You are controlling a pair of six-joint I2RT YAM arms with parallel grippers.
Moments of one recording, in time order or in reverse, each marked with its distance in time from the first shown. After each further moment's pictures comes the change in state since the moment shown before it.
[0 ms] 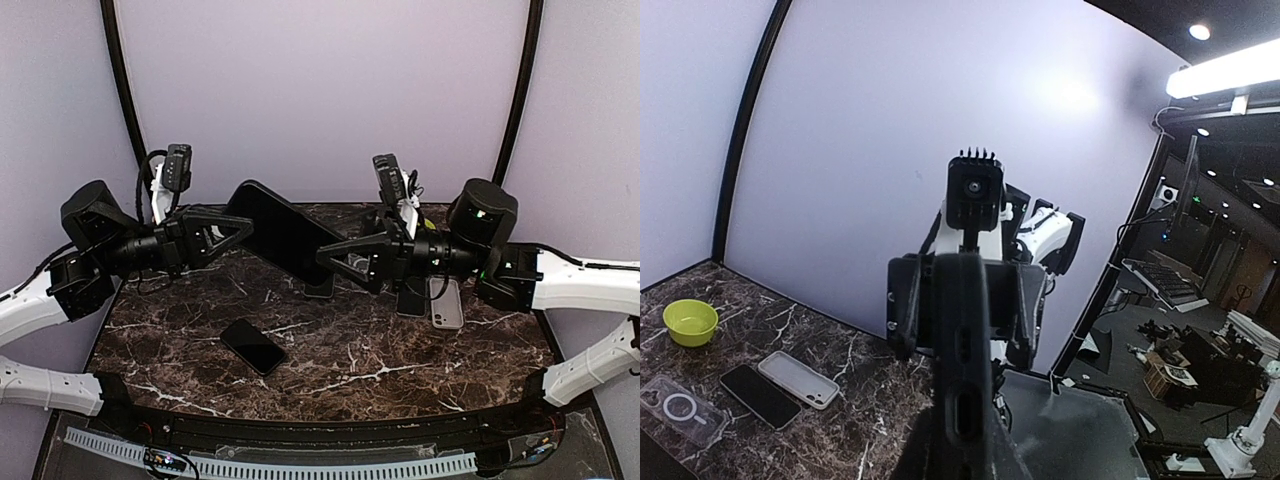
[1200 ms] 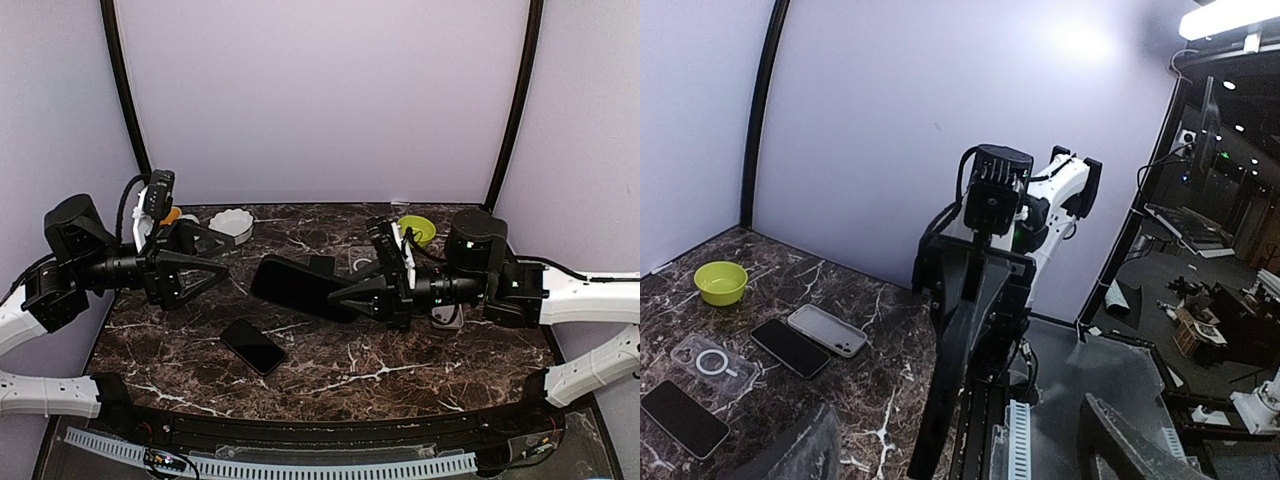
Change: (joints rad) left arm -0.003 -0.143 -0.026 -0.269 -0.018 0.154; right arm 0.029 -0.050 -0.098 -0.183 0.009 -0.321
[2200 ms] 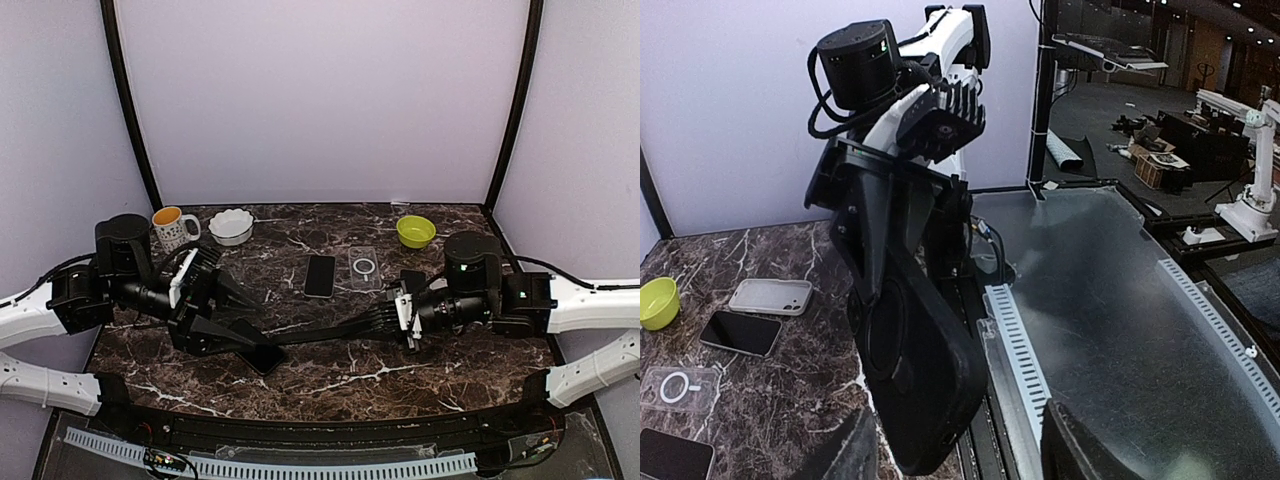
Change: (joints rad) left arm -0.114 0.109 -0.035 -0.146 0.188 0.478; right arm 0.047 -0.077 -0.086 -0.212 0.034 -0.715
